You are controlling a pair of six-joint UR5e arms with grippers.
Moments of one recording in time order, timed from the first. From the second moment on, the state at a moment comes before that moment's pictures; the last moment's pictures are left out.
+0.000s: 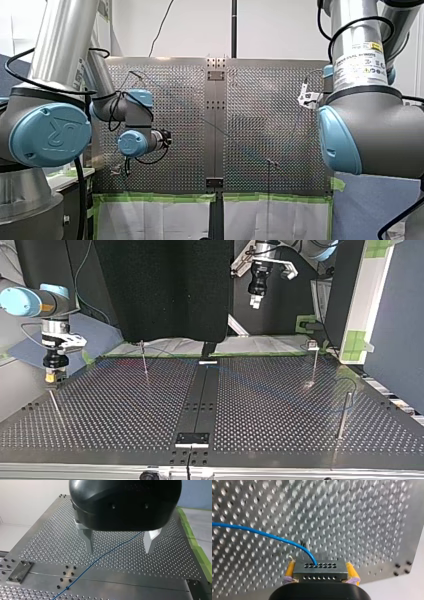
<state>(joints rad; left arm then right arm) -0.46 -1.78 -2.50 -2.02 -1.88 -1.68 1.57 -1.13 1.64 -0.68 1.33 1.78</state>
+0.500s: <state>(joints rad) -0.45 -1.78 -2.50 -2.05 -1.88 -1.67 1.53 -1.12 1.58 -0.55 1.35 1.78</state>
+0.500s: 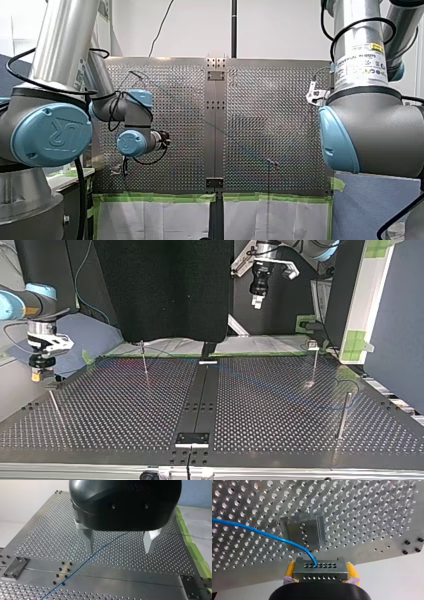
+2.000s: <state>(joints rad) -0.42 -1.78 -2.50 -2.12 -1.91 -1.65 1.47 -1.07 1.49 -0.44 1.07 1.71</state>
